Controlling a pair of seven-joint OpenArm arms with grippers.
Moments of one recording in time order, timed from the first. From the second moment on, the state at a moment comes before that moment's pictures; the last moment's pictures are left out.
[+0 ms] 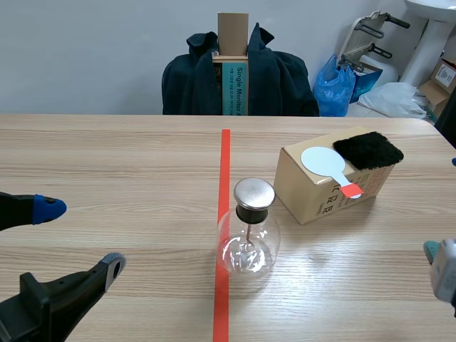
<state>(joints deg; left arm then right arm) 47.9 -32.1 -8.3 119.5 -21.5 -27.4 2.4 -43.8 30.2 14.8 102.3 -59.0 -5.3 23.9</state>
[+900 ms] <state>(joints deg) 47.8 -32.1 -8.3 119.5 -21.5 -27.4 2.4 -21.7 26.0 1.6 80.1 -76.6 -15.8 32.5</state>
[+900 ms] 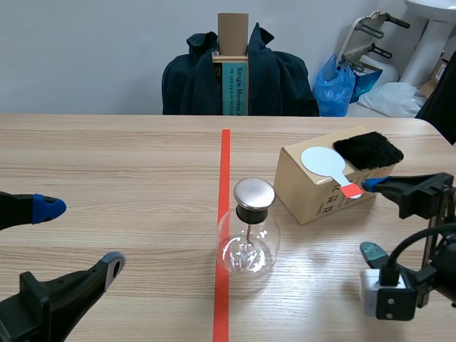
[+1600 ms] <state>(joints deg) 47.8 -32.1 -8.3 119.5 -21.5 -27.4 2.4 -7.1 25.1 -3.8 67.0 -76.6 -17.1 38.7</state>
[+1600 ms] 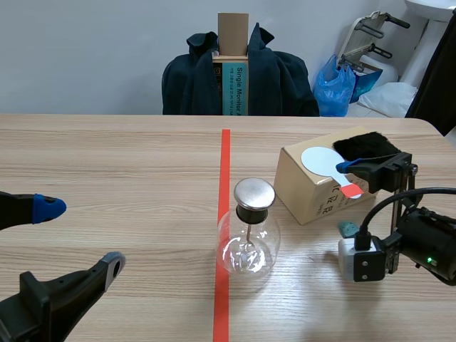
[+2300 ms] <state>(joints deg) 47.8 -32.1 -8.3 119.5 -21.5 -27.4 2.4 -6.0 25.1 -3.0 67.0 -75.3 -19.2 38.0</state>
